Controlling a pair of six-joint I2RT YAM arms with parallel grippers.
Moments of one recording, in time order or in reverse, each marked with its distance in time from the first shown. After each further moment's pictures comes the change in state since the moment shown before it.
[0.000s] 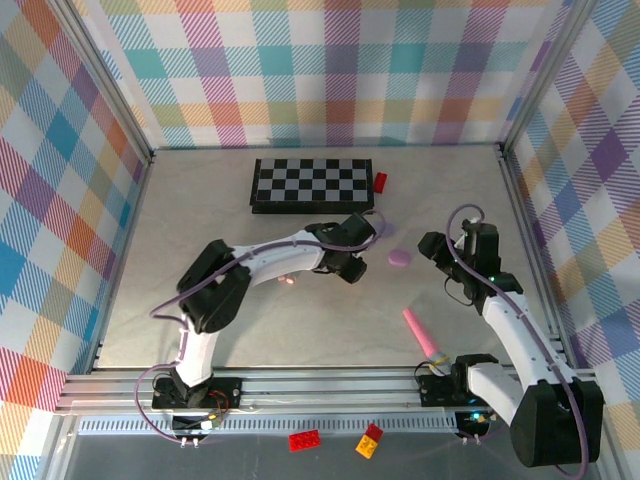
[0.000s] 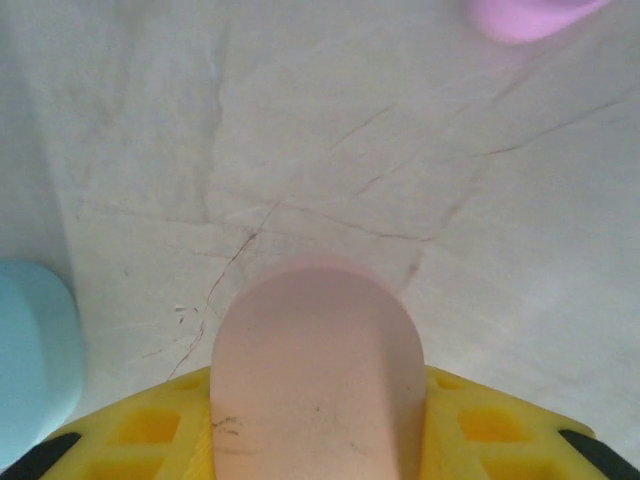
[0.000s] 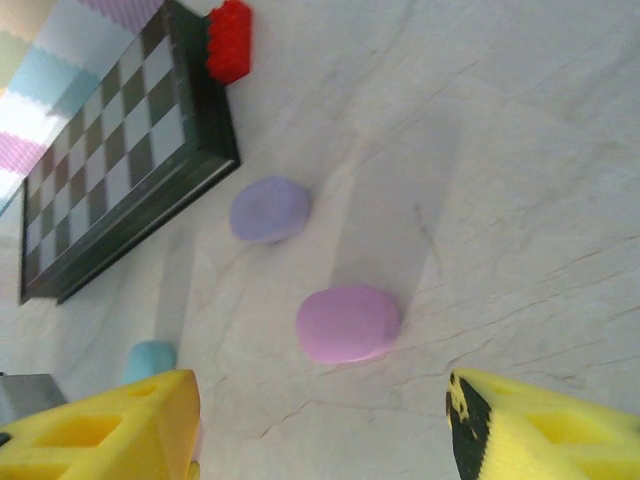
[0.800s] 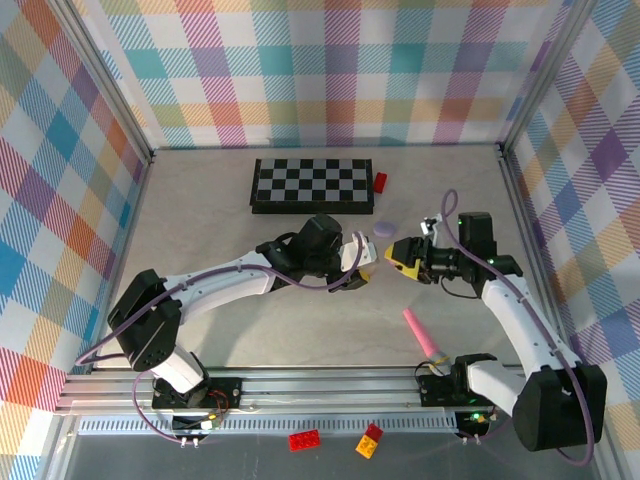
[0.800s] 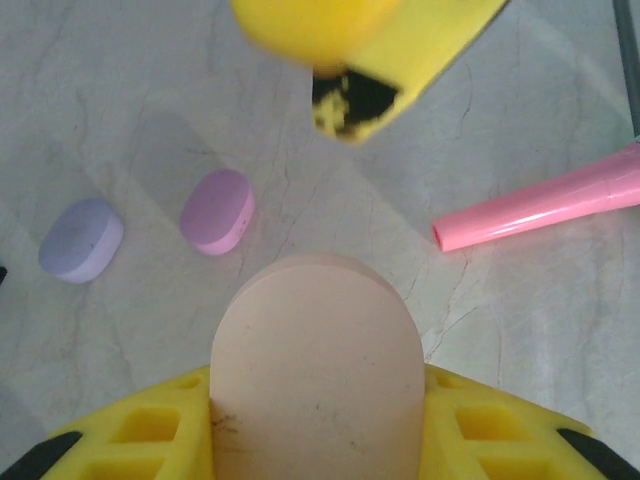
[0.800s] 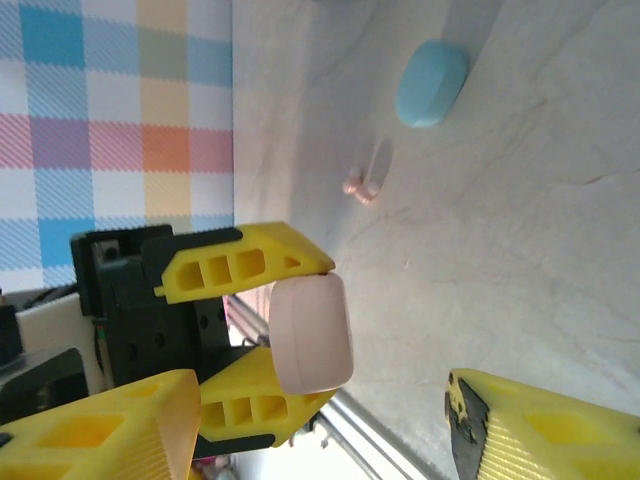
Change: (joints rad) left arm 0.000 -0.383 -0.349 0.394 0.360 0.532; right arm 0.064 0.097 0.133 -0.192 -0.714 -0.065
